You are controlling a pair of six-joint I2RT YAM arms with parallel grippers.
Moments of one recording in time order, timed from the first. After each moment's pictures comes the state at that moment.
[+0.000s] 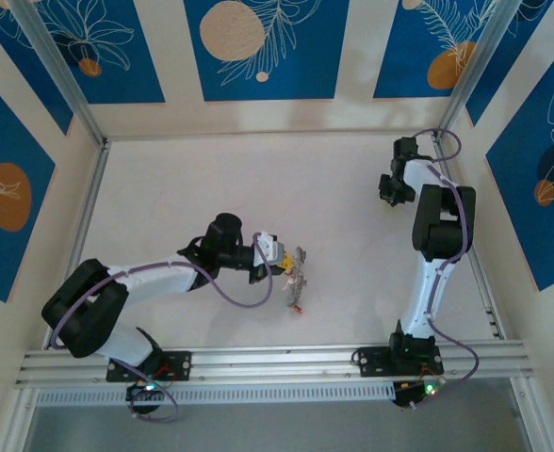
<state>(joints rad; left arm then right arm) -0.74 1.46 0.67 0.34 0.76 0.44 -0.10 2.13 1.58 -0.69 0.07 0.16</state>
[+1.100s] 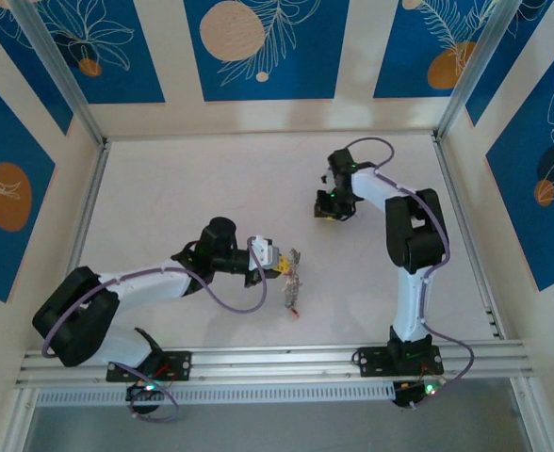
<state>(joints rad) -0.73 1.39 0.61 0.35 0.76 0.44 0.30 2.05 1.48 -0.75 -0.30 0.32</state>
